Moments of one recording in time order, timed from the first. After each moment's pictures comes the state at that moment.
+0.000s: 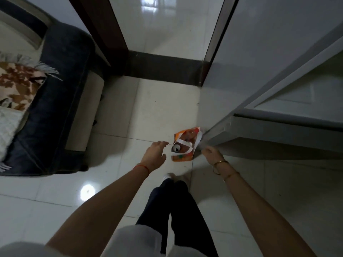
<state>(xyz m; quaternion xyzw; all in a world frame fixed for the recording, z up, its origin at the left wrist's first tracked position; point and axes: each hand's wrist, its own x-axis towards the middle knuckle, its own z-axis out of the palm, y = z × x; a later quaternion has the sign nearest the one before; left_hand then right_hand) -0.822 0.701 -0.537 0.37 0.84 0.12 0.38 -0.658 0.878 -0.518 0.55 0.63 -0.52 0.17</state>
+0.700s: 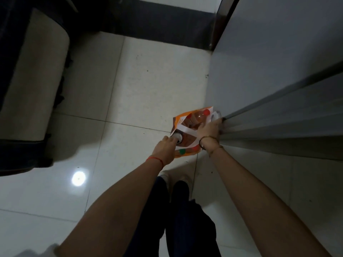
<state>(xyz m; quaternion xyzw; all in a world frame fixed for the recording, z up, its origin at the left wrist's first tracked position) -0.802 0.757 -0.849 0.40 0.82 0.01 0.40 -0.745 0.900 -0.809 0.68 0.62 -0.40 0.05</state>
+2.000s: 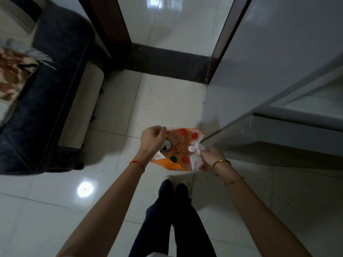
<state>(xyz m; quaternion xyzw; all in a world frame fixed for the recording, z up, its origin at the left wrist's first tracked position) -0.855 0.730 -0.524 0.15 0.86 0.36 0.33 -0.696 0.864 -0.524 0.60 0.53 -0.57 0.19</state>
